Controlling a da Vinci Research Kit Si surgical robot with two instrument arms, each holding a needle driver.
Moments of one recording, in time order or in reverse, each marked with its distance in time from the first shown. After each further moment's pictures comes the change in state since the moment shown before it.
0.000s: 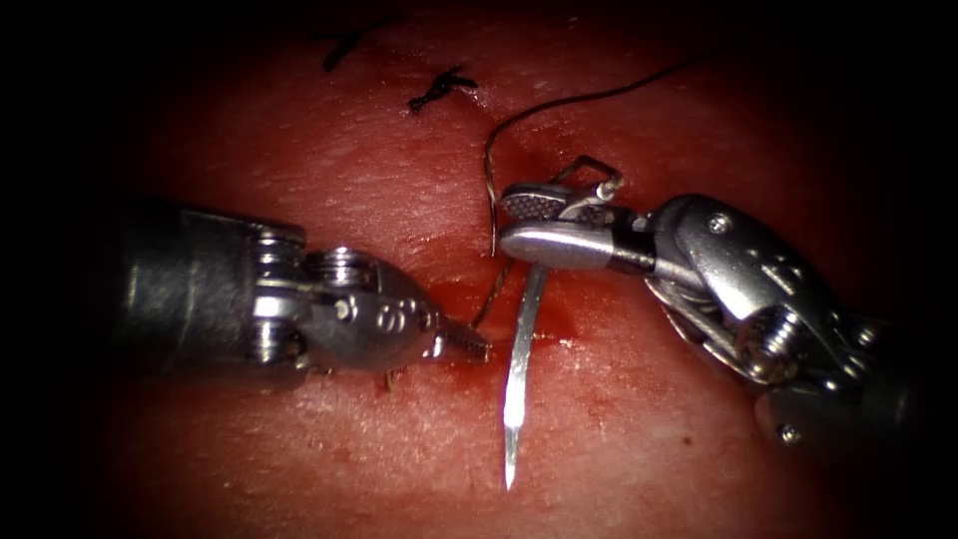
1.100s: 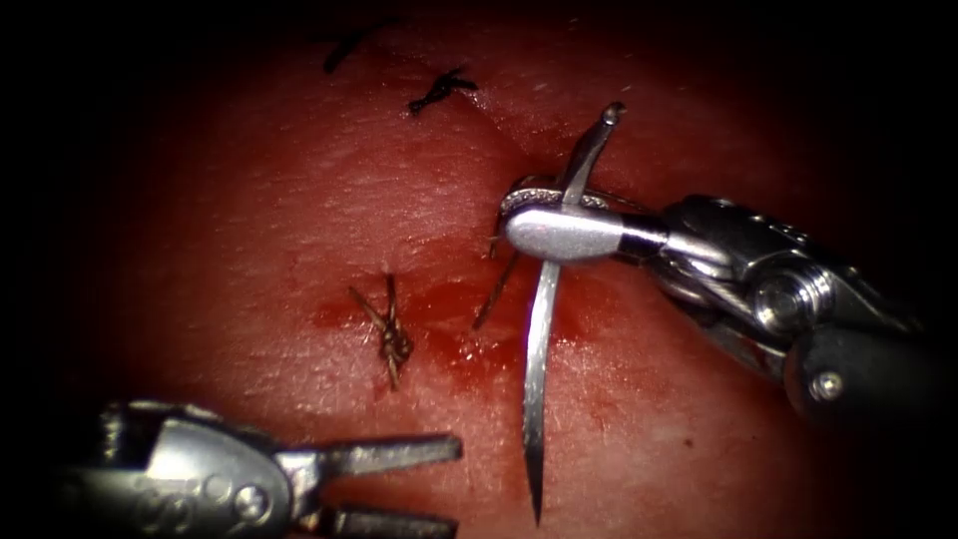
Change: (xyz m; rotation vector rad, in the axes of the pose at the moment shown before) right arm 0.001 0.000 -0.001 0.009 -0.060 0.530; left arm -0.005 -0.010 -0.013 0.086 -0.588 0.095
